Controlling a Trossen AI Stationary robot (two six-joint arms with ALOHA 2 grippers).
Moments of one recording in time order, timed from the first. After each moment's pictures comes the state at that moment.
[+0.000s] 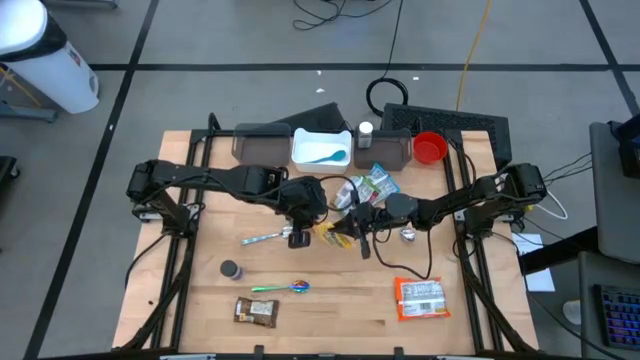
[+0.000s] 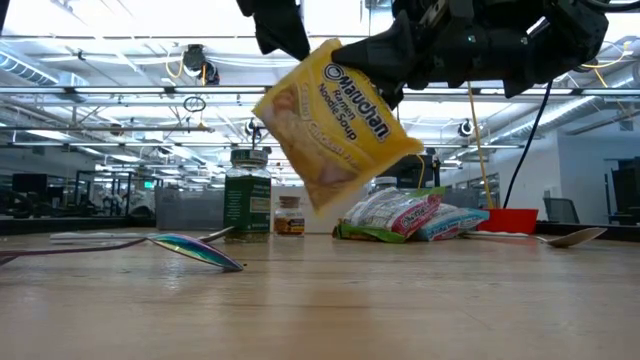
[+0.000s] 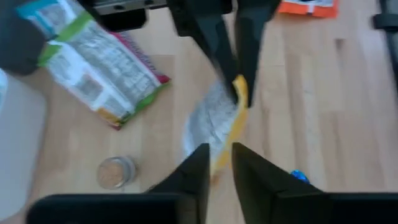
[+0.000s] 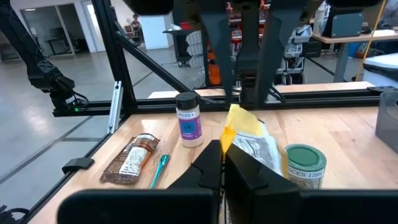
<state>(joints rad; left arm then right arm) -0.05 1.69 1.60 -0.89 0.08 -0.06 0.07 1.56 0.61 0.92 -0.10 0.11</state>
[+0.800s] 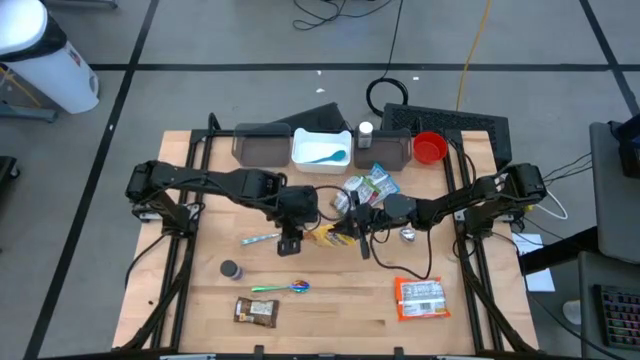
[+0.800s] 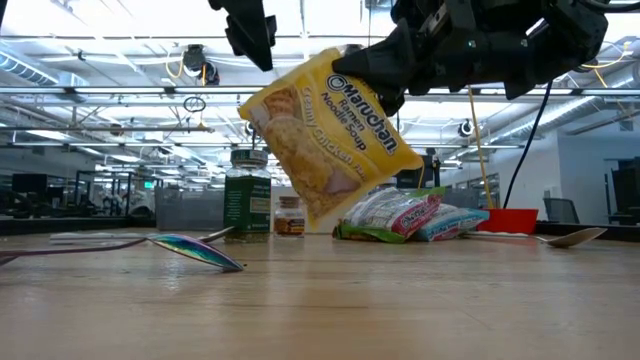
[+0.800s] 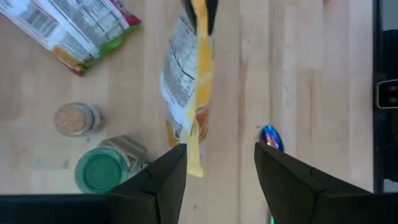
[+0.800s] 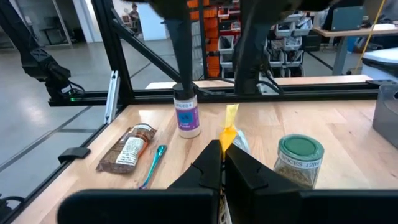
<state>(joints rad) -0.10 1.69 1.60 -1.04 0.10 -0.16 0.07 1.56 0.61 0.88 -0.10 0.09</state>
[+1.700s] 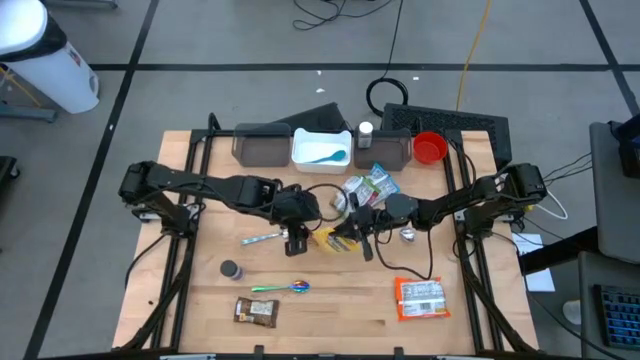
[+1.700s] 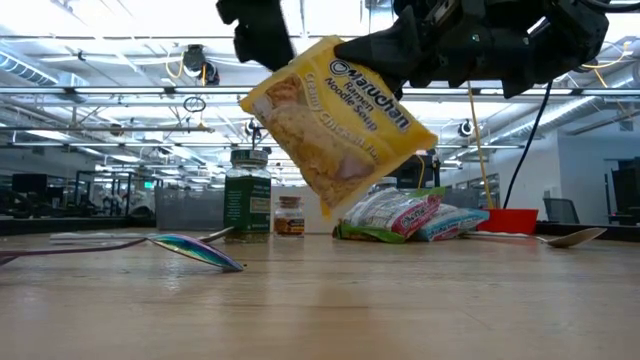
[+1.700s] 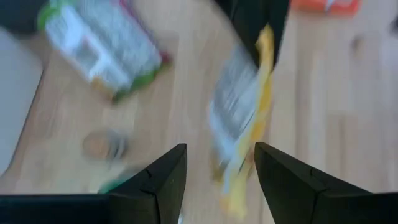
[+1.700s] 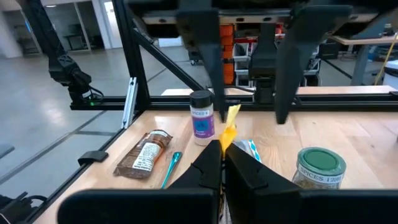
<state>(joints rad) -0.12 1.62 1.43 -0.75 -0.02 -0.22 0.07 1.56 0.61 0.92 -0.16 0.09</state>
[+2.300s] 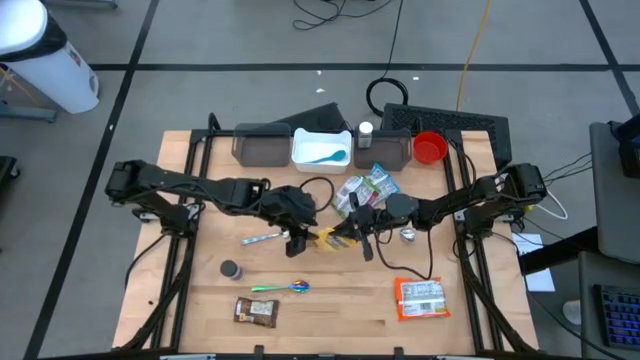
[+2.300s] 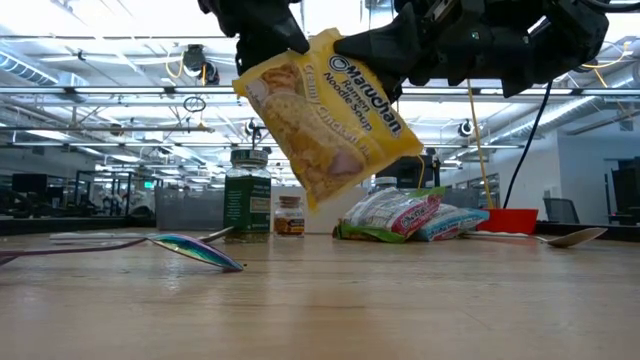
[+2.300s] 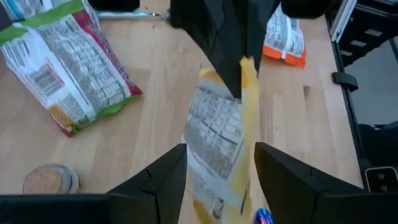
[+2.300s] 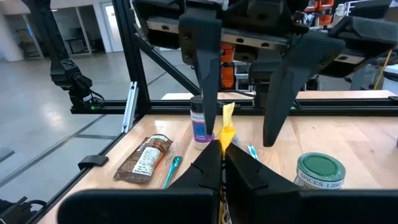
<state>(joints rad) -0.08 1.52 1.21 -0.42 0.09 -0.27 0.07 1.56 0.61 0.93 -0.16 0.09</state>
